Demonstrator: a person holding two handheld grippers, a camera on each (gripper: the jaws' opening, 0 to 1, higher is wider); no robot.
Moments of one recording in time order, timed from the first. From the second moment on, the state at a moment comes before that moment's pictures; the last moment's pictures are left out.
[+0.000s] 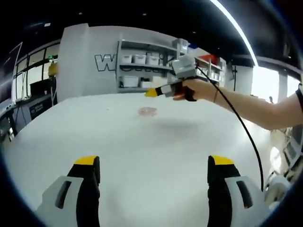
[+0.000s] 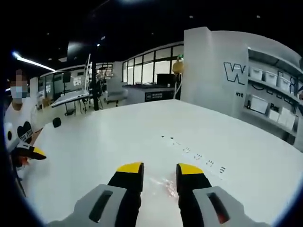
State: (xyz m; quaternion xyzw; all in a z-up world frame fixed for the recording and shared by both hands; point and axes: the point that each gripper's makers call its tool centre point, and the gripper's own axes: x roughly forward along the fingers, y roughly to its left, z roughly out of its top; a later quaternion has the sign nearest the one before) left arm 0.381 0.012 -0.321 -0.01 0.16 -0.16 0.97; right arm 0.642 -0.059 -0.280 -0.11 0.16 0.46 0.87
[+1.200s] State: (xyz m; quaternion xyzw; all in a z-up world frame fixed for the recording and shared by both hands) left arm 0.377 0.007 -0.321 -0.03 0.15 -0.17 0.97; right arm 0.586 -0.090 -0.290 -0.09 0.16 0.47 0.86
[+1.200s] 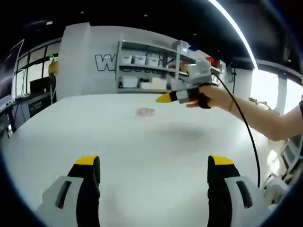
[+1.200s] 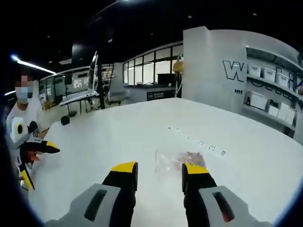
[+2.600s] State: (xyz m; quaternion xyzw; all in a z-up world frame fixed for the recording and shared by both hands) left arm 0.370 0.020 -0.320 -0.04 0.15 -0.16 0.98; right arm 0.498 -0.144 -0.300 -0.07 0.15 0.44 0.88
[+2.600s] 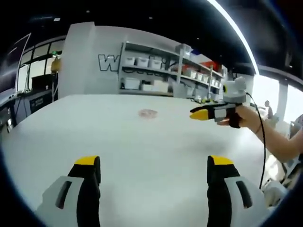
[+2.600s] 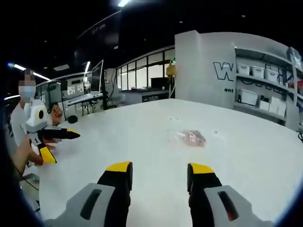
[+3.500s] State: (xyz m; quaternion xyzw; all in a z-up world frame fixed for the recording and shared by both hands) left arm 0.367 0.024 -0.315 -0.06 0.13 -0.15 0.98; right arm 0.459 -0.166 -0.307 -0.02 0.16 0.43 0.89
